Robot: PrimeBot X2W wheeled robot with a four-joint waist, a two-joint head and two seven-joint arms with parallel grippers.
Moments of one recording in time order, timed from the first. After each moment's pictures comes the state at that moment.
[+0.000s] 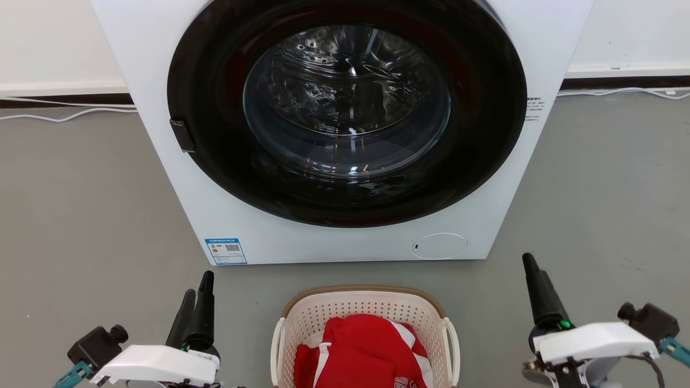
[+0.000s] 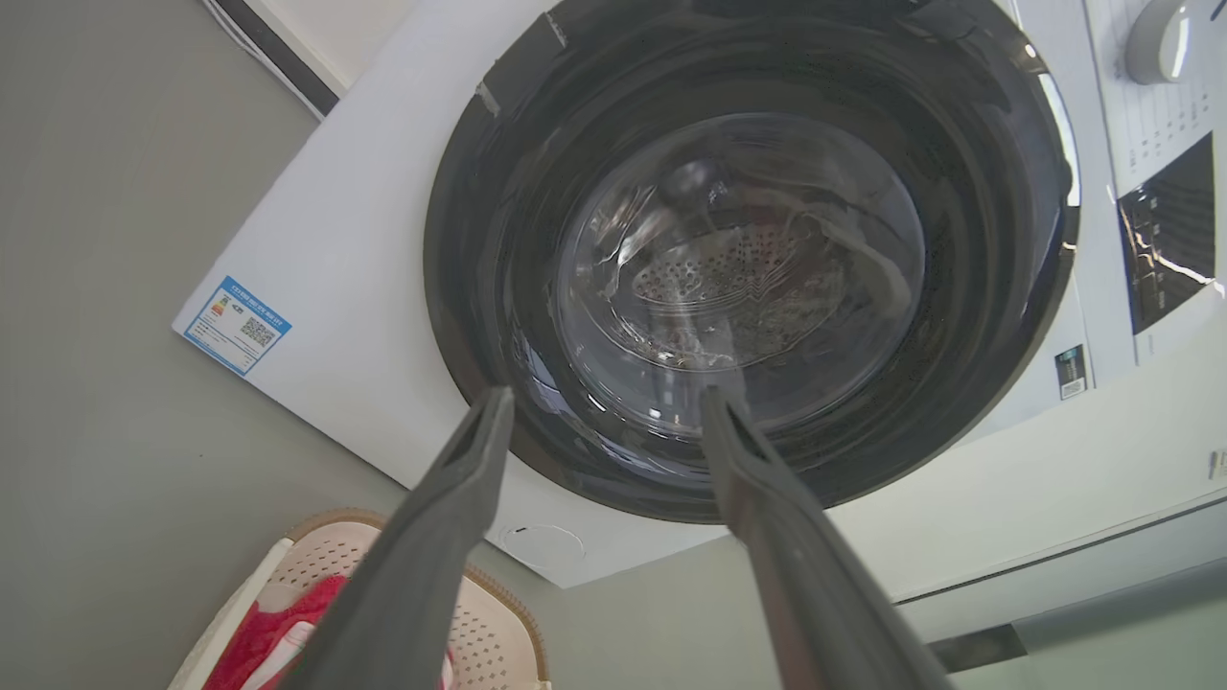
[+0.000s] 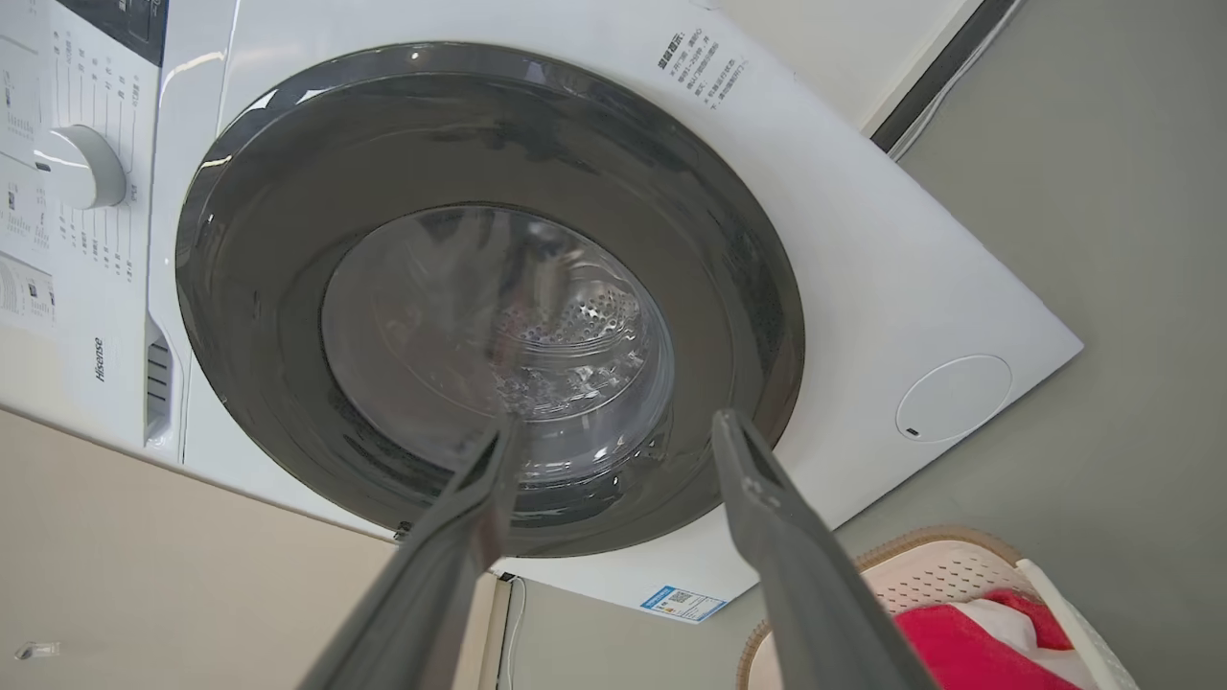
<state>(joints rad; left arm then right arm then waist) -0.02 0.03 0.01 0.21 -0.97 -0.12 -0.07 -0.06 -0.07 0.03 0.24 1.04 0.12 -0.07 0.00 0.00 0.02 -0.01</state>
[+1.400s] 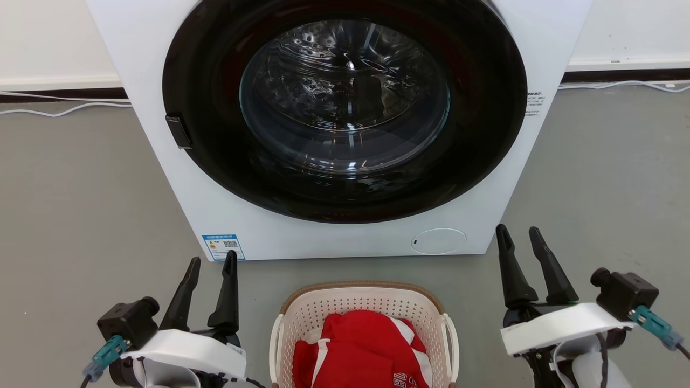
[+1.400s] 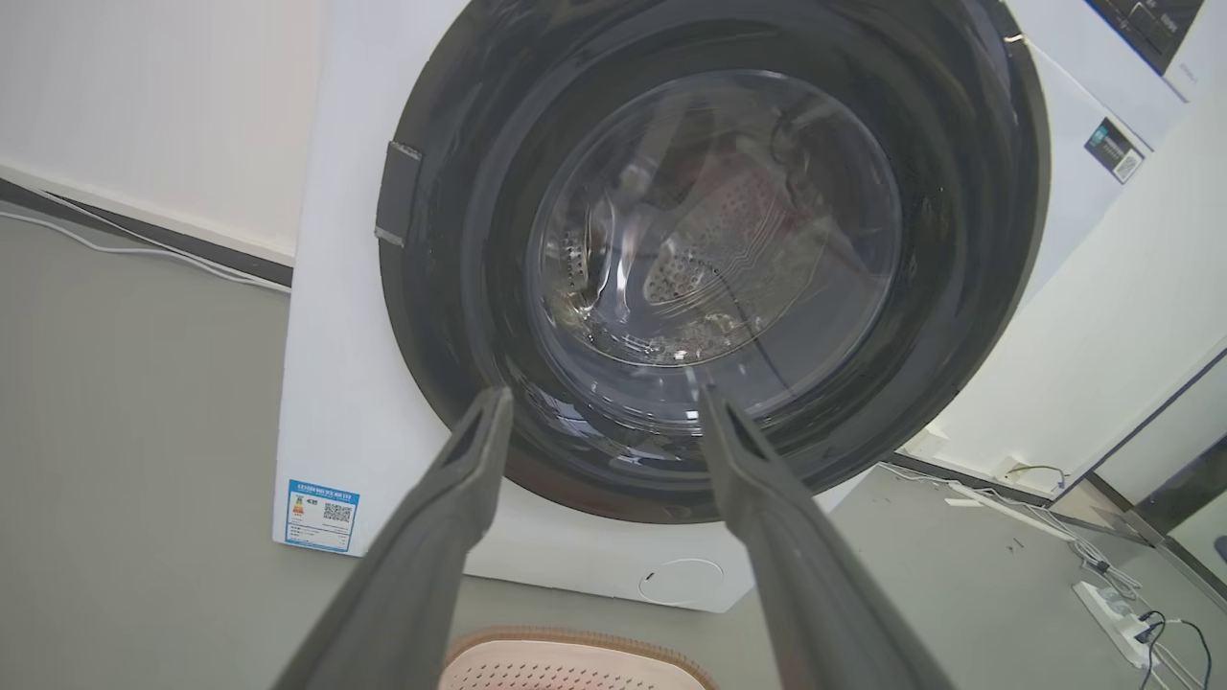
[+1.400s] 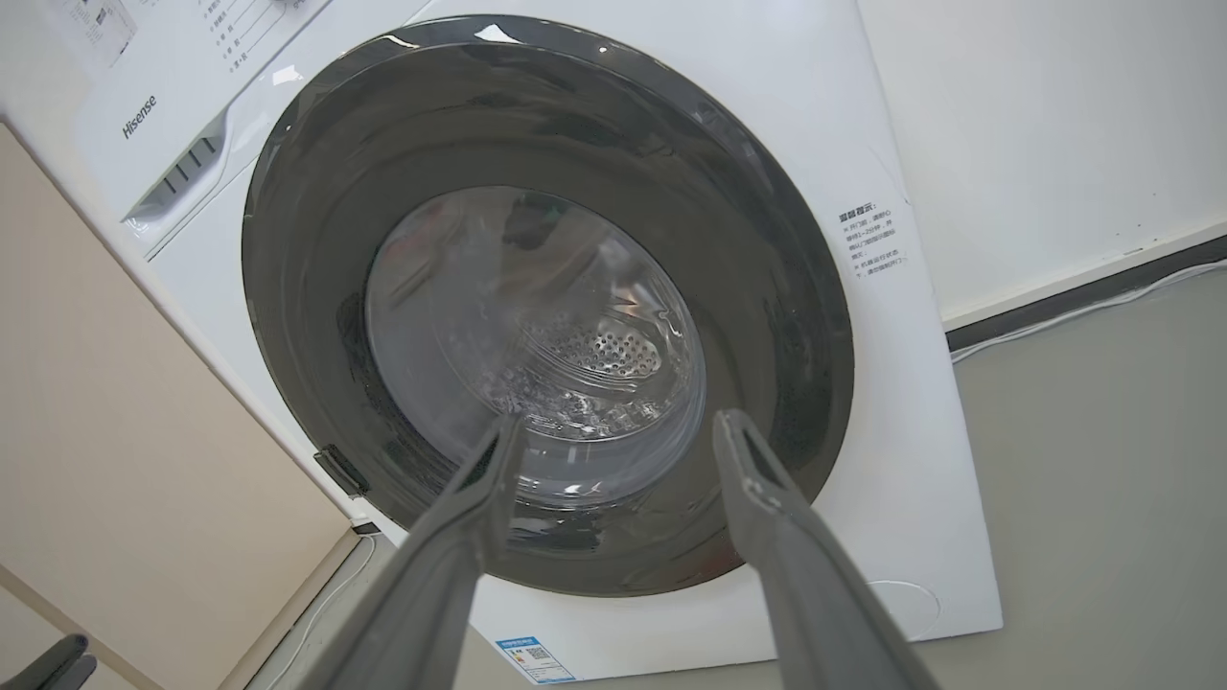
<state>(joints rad) -0.05 0.04 -0.04 0.18 -0.49 -0.11 -0.19 -0.12 -0.07 0.08 0.21 0.53 0.12 -0.19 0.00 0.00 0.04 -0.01</state>
